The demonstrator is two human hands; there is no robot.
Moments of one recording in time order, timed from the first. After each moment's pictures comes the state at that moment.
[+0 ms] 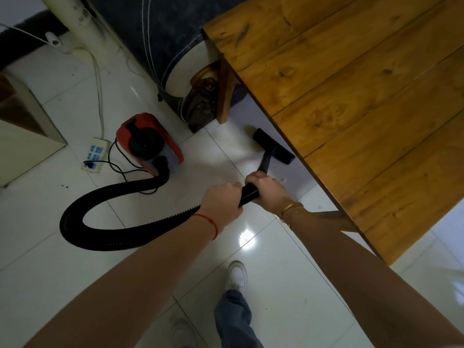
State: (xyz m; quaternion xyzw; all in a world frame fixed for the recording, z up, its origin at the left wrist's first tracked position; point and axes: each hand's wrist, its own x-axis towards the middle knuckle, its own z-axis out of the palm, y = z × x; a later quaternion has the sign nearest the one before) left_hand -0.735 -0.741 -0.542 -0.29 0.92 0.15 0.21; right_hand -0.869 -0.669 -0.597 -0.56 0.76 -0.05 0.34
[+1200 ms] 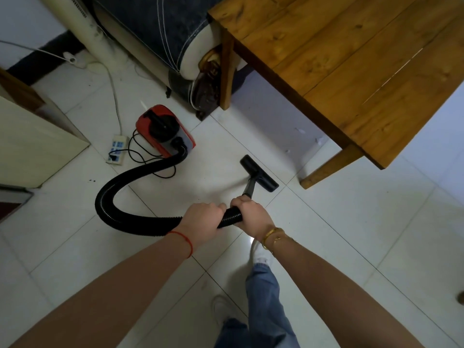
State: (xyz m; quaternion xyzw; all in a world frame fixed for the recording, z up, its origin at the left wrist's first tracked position) left_hand -0.521 -0.650 -0.498 -0.16 0.95 0.08 0.27; right_hand -0.636 -0.543 -0.576 -0.50 0.79 -0.12 0.35
